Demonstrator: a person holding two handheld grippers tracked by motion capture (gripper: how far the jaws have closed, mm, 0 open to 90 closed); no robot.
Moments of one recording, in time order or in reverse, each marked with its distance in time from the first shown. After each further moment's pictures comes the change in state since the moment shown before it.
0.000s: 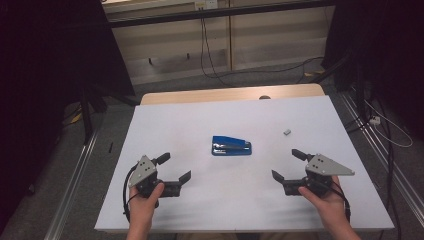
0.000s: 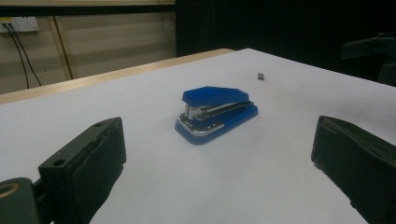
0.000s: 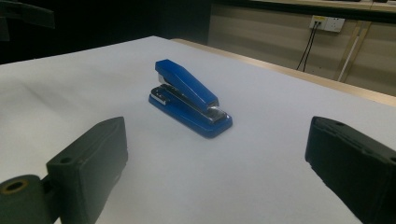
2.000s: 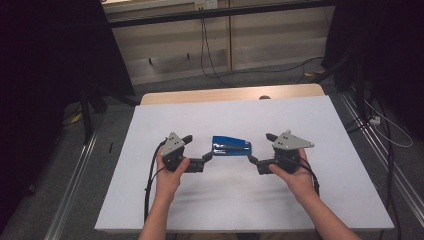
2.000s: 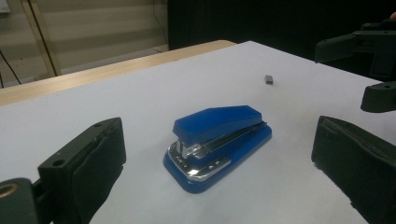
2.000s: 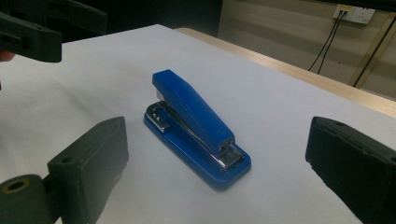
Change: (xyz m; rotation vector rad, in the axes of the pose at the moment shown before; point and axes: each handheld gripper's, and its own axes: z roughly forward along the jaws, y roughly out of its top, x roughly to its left) left arm 0.009 0.019 0.085 0.067 -0.026 -0.029; right arm 0.002 0.029 0.081 0.074 0.043 -0.040
